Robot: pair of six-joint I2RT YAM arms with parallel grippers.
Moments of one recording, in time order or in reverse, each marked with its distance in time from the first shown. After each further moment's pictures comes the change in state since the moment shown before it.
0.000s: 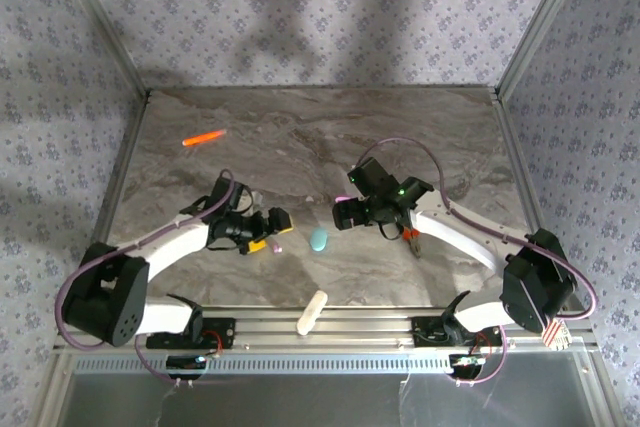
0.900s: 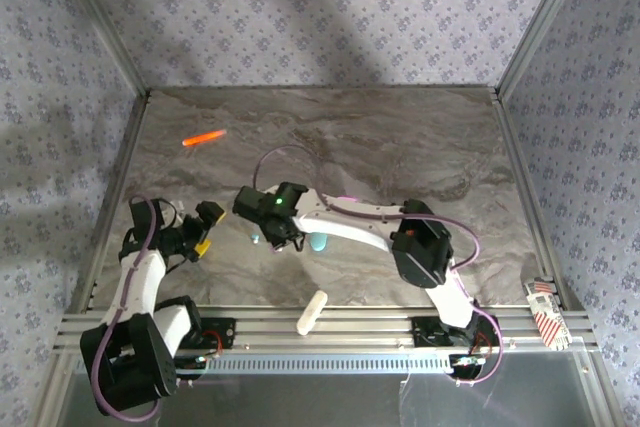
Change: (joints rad) left arm 0.671 -0.355 -0.187 -0.111 0.110 0.059; right arm 0.428 0.698 0.826 -0.431 0.246 0.141
